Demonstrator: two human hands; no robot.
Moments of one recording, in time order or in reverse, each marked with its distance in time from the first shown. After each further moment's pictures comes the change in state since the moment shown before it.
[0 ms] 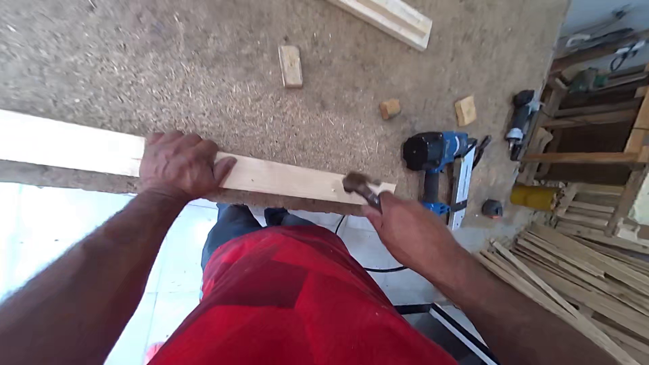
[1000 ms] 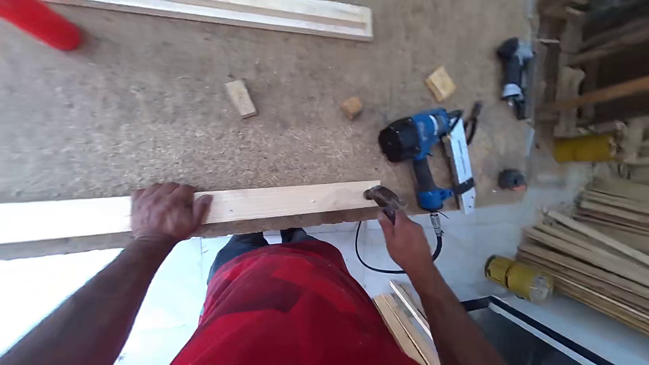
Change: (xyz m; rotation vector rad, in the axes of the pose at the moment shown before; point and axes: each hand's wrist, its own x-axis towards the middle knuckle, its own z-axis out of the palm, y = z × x) left_hand 0.007 0.007 -0.009 0.071 -0.078 -0.040; right_hand 0.021 0.085 0.147 0.601 0.227 0.342
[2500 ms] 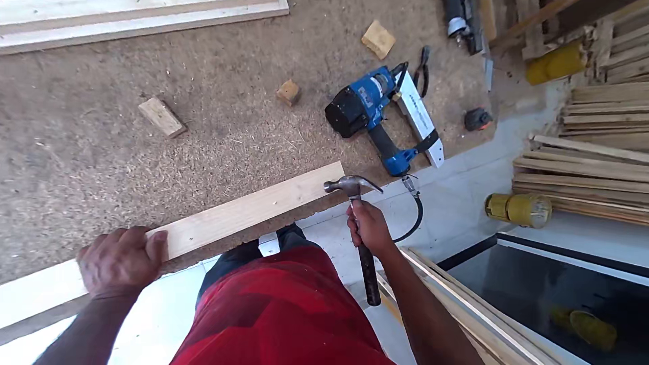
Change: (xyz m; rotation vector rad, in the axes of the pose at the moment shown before) left_hand -0.004 -0.007 0.019 0.015 0.040 0.066; right_hand -0.018 0.043 0.050 1.241 -0.153 0.106
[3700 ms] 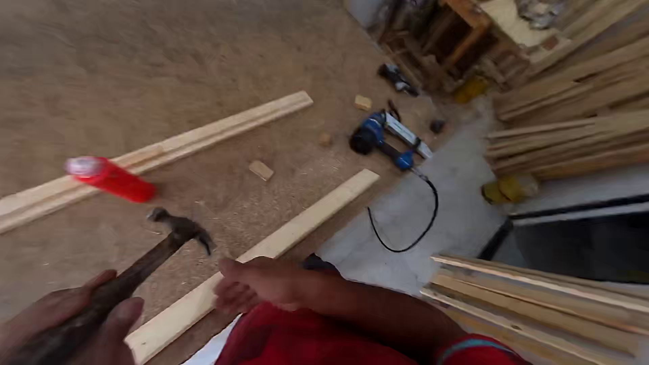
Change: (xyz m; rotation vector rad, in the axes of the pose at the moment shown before) left_hand -0.032 -0.133 -0.231 -1.364 0.459 0.322; right_hand -0.139 -0.146 0.421 0.130 -0.643 0.011
